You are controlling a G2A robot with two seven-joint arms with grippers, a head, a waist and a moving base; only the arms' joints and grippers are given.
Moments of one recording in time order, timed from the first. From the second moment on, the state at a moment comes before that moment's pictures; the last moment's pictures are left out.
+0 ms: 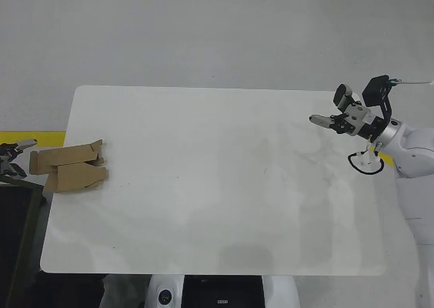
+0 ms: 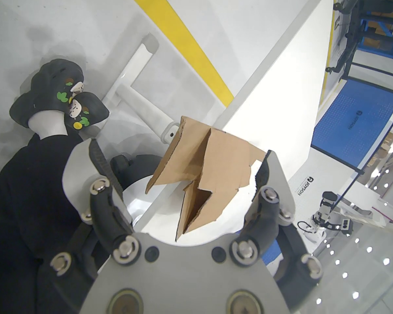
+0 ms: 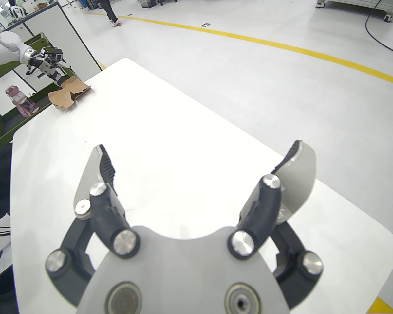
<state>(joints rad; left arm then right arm) 0.41 -0.73 -1.60 -0.20 0.41 -0.27 -1.30 -0.88 -1.02 1.46 -1.28 -0.64 -0.92 0.47</state>
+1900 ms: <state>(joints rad) 0.51 -0.93 -1.39 -0.76 -0.52 -0.25 -1.41 -0.88 -1.02 1.46 -1.28 -0.64 -0.92 0.47</state>
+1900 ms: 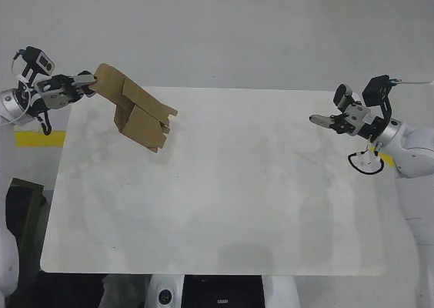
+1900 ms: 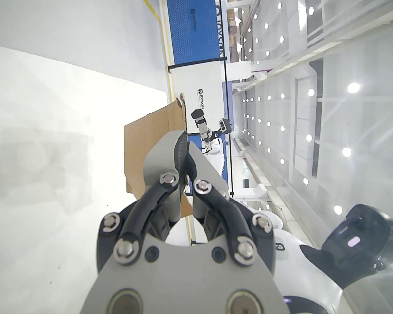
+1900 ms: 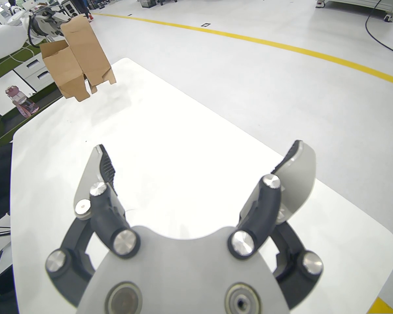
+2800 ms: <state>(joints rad) 0.50 -1.07 -1.04 -0.98 -0.69 -0.29 -1.49 -0.88 -1.02 1.46 -1.28 -0.64 -0.92 0.47</state>
